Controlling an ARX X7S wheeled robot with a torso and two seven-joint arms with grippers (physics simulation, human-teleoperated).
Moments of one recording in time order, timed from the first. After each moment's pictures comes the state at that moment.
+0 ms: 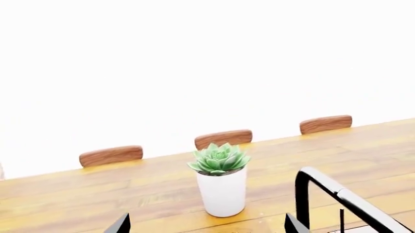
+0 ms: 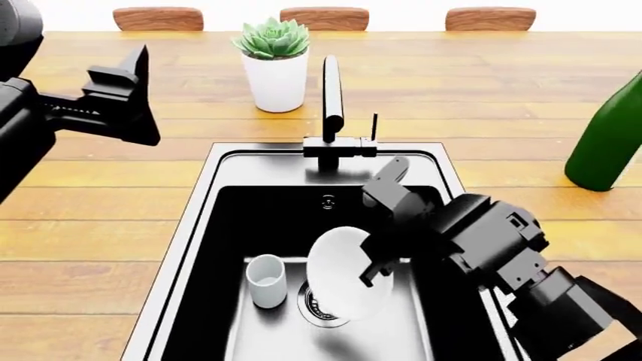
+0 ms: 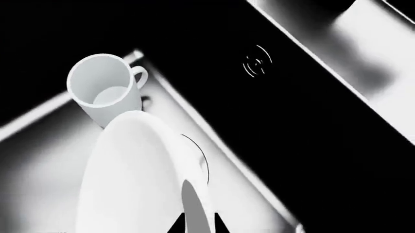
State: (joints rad) left arm -1.08 -0.73 -0.10 0.59 -1.60 -1.29 -0.82; right arm 1.10 0.37 -0.92 0.40 0.49 0.97 -0.48
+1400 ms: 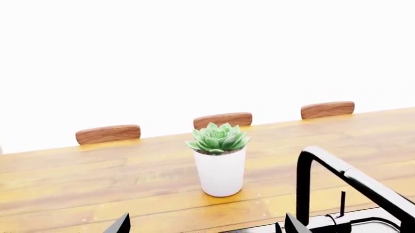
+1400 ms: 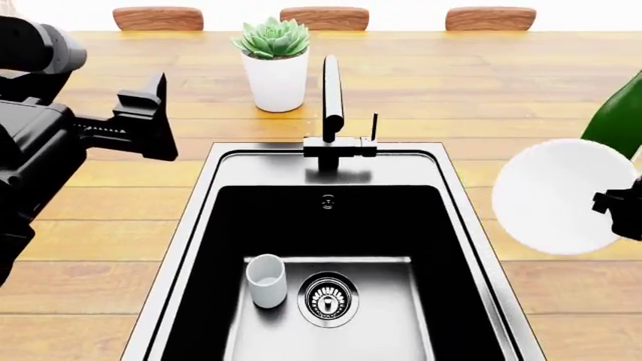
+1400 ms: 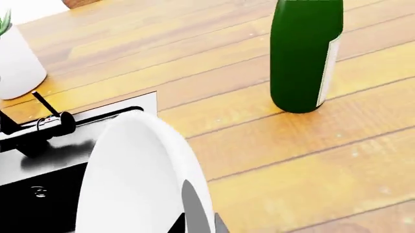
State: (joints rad) left arm -0.98 -0.72 -0.04 0.58 -1.49 -1.22 -0.76; right arm 0.71 0.98 0.30 -0.04 1.76 1.38 0.80
